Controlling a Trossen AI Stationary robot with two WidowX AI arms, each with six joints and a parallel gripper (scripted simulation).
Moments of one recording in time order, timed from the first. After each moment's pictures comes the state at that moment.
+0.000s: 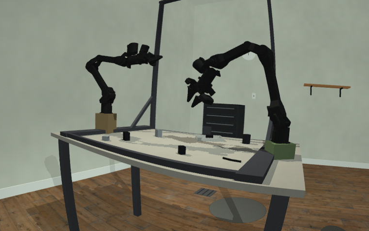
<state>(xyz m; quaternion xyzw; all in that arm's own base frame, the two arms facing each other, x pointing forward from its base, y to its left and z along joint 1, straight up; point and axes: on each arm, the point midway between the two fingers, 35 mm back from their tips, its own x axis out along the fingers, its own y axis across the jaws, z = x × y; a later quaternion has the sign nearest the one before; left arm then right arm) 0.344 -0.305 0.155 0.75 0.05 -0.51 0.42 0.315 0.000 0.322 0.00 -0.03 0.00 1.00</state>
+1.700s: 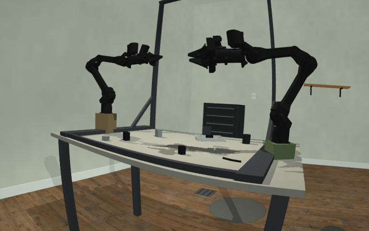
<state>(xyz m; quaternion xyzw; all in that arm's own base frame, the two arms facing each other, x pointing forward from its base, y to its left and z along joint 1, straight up) 0.343 -0.040 0.308 0.14 0.04 -0.06 0.99 0.316 0.000 0.323 0.00 -0.02 0.00 1.00</state>
